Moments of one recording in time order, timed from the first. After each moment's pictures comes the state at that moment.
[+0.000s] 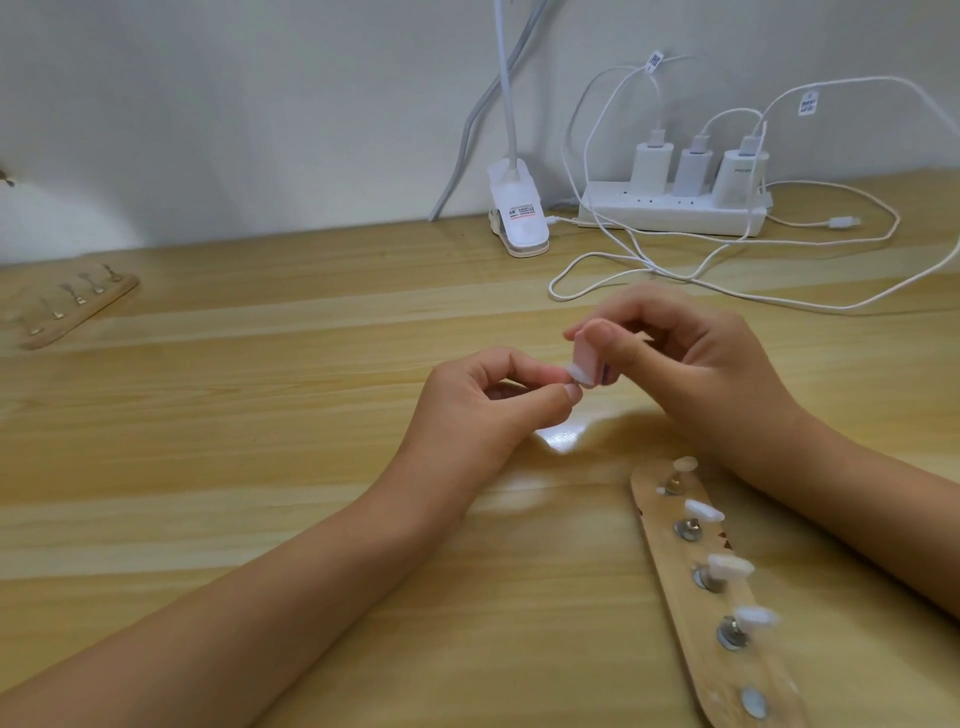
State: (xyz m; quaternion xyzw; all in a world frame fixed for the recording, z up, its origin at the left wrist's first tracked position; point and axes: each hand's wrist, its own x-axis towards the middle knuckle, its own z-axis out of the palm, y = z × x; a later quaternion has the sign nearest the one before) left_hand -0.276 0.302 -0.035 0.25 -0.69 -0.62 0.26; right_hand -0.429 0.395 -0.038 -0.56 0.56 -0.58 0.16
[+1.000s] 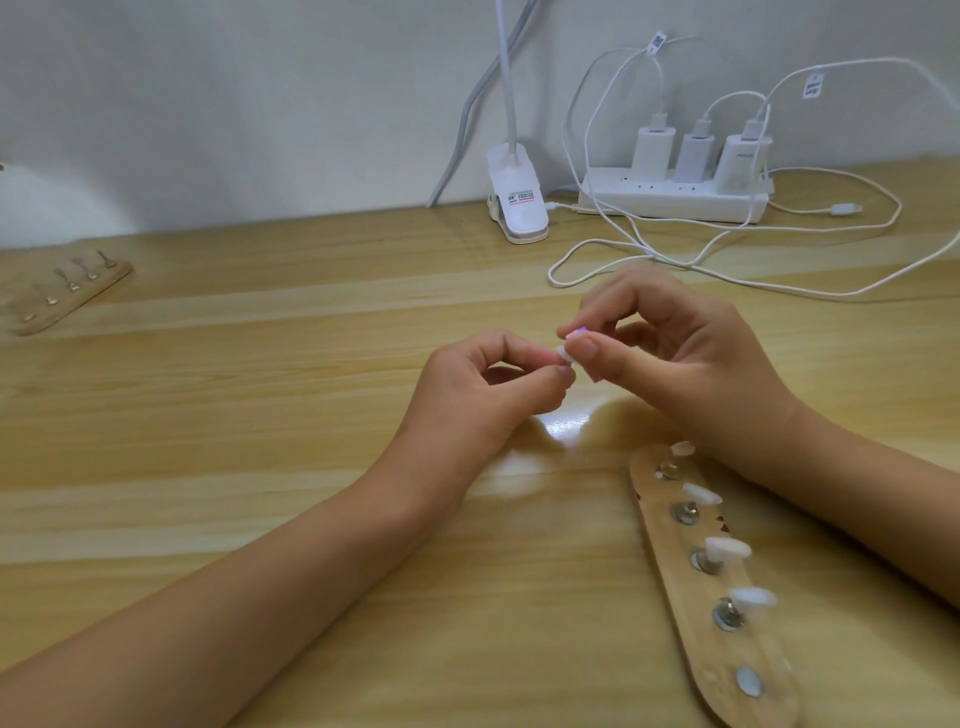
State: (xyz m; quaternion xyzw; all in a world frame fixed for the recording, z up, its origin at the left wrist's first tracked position) left_hand -0.277 0.300 -0.037 0.24 -0.70 -0.61 0.27; right_hand -0.425 0.397 -0.036 -0.58 0.56 -0.57 0.14
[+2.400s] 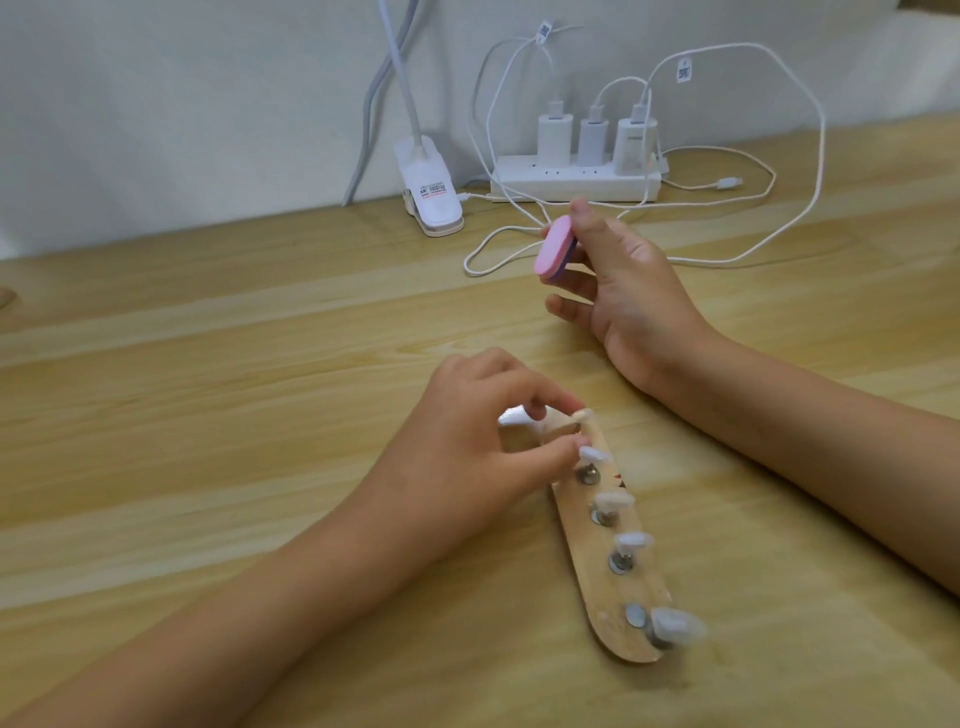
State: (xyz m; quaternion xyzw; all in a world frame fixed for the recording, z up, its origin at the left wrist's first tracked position) left_hand -0.281 0.337 -0.036 0.13 -0.92 -0.34 0.16; right_hand -0.455 0.387 -0.030 -0.25 0.53 -0.76 0.29
